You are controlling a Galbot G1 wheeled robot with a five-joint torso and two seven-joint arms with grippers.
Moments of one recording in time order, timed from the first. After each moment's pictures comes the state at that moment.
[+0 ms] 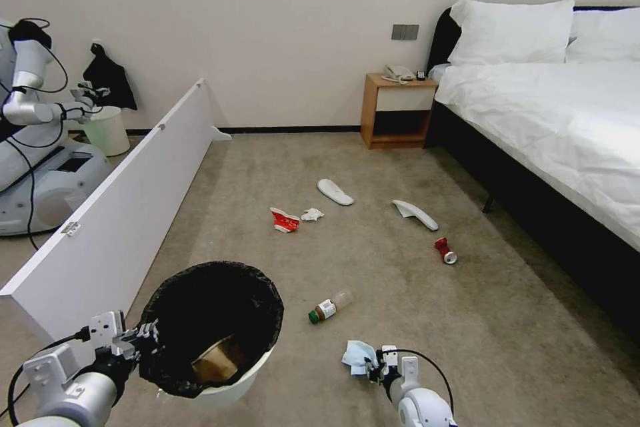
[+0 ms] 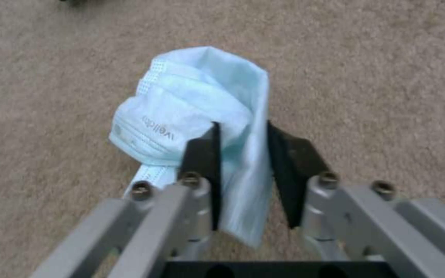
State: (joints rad) left arm 1.63 -1.20 -0.85 -2.33 -0.89 0.62 -0.34; right arm -1.09 1.44 0.31 1.19 0.30 -0.35 -0.02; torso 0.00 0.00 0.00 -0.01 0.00
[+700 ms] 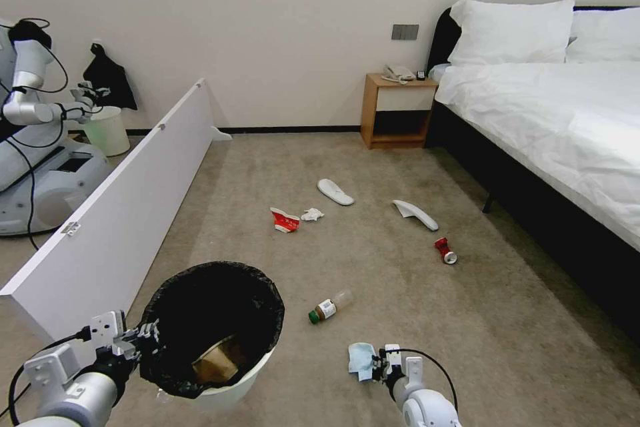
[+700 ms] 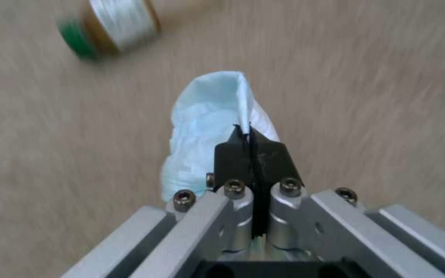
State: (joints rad) left arm 1.64 -1.19 -0.84 -2.33 -0.90 0.62 -0.34; right arm -1.13 1.40 0.32 1.32 0.32 -0.32 -0.02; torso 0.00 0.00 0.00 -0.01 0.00
